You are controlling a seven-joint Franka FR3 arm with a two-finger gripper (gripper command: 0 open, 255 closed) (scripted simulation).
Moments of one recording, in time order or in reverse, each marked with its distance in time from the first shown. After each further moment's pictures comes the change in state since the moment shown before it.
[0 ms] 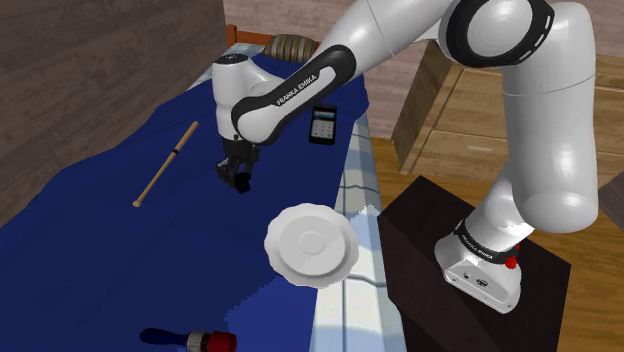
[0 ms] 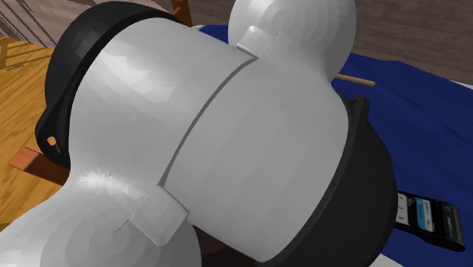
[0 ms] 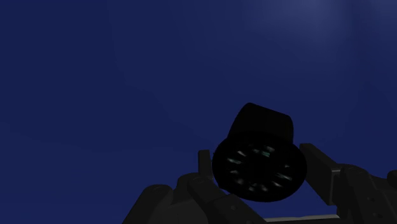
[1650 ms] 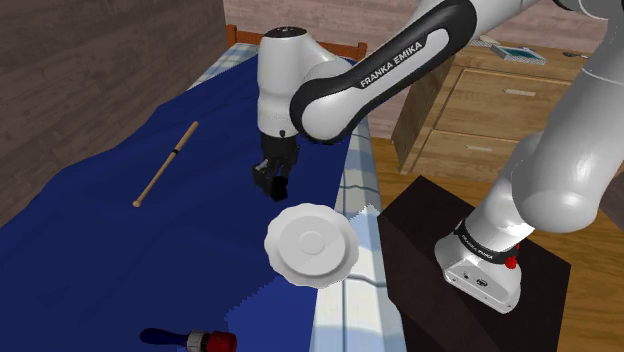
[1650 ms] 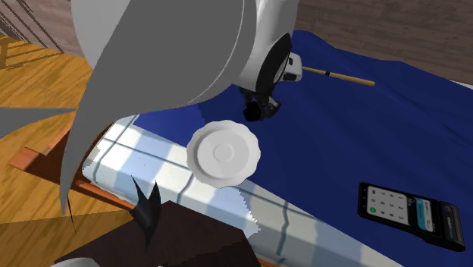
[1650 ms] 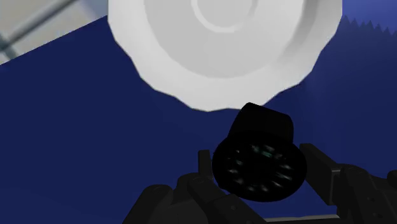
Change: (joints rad) arm -0.022 -0.493 0.100 -0.499 0.151 0.027 0.017
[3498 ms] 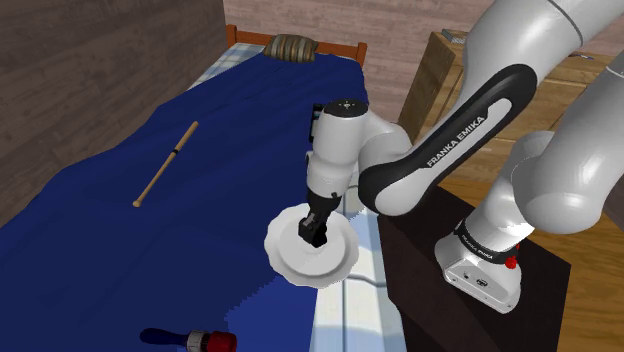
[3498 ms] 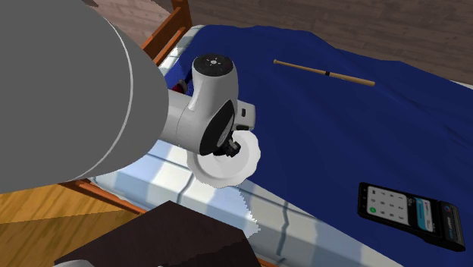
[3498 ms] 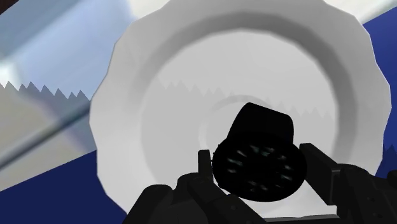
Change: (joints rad) arm 0.053 -0.131 0.089 -0.424 0.093 0.304 0.065
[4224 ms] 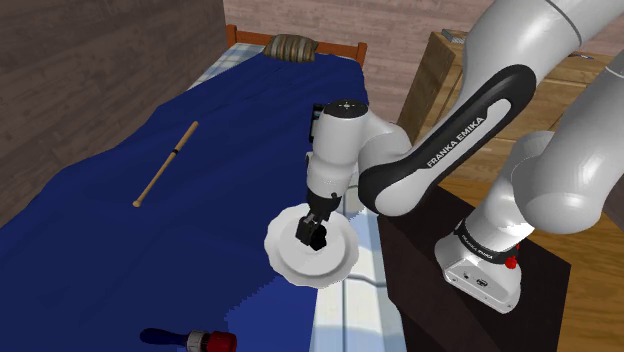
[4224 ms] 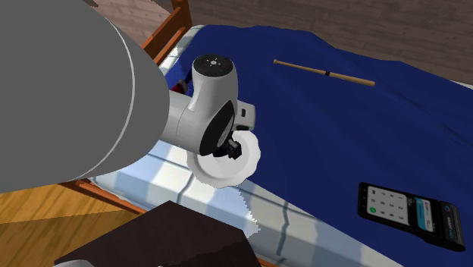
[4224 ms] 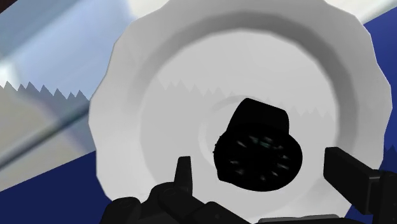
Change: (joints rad) arm 0.000 0.003 0.000 0.000 -0.003 0.004 0.002
